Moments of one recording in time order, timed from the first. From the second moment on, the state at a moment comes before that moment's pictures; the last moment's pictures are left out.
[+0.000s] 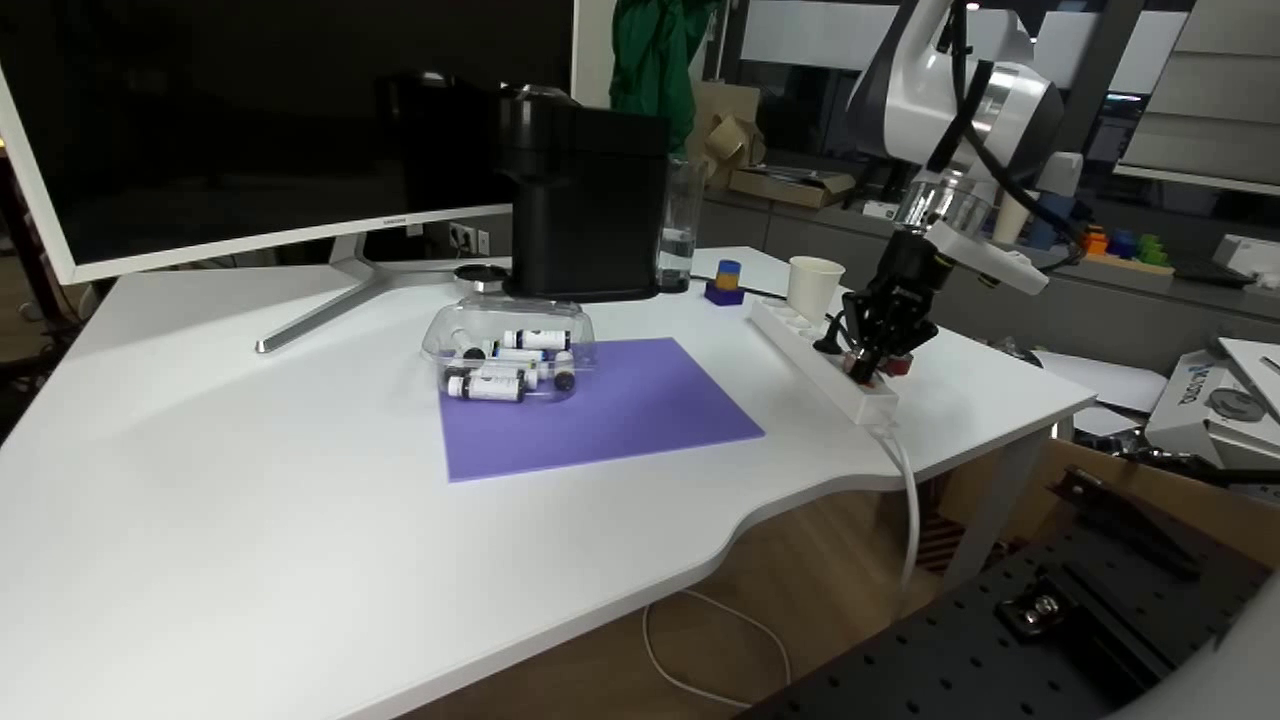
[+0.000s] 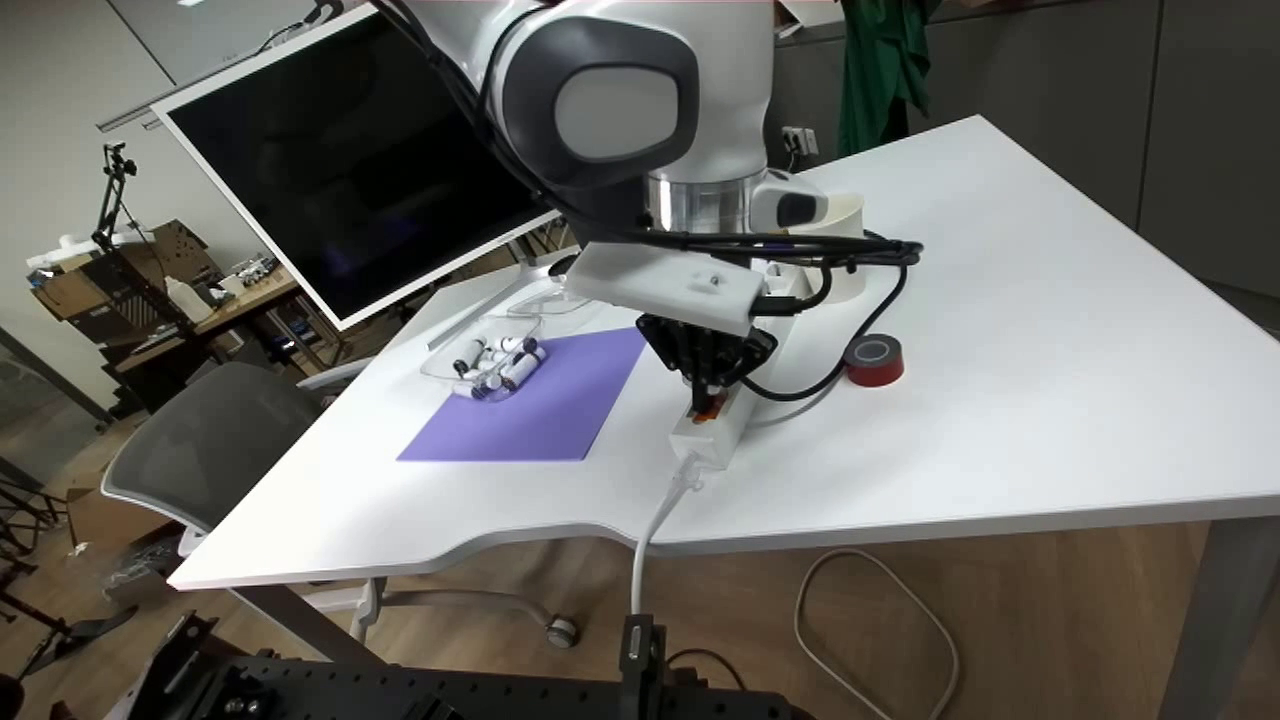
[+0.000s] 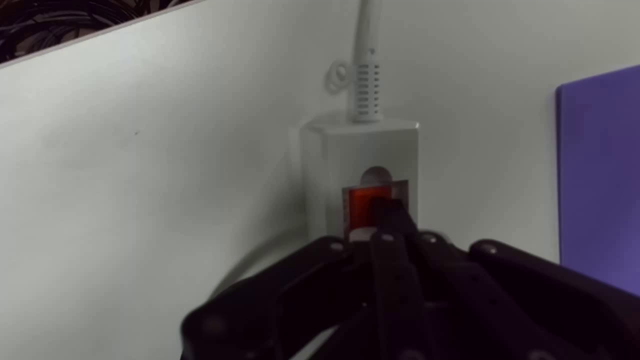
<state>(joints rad) -0.55 0.50 -0.11 -2.18 0.43 2.42 -0.68</state>
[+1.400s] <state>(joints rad) -0.51 0.51 -0.14 -2.16 0.35 2.40 -0.53</state>
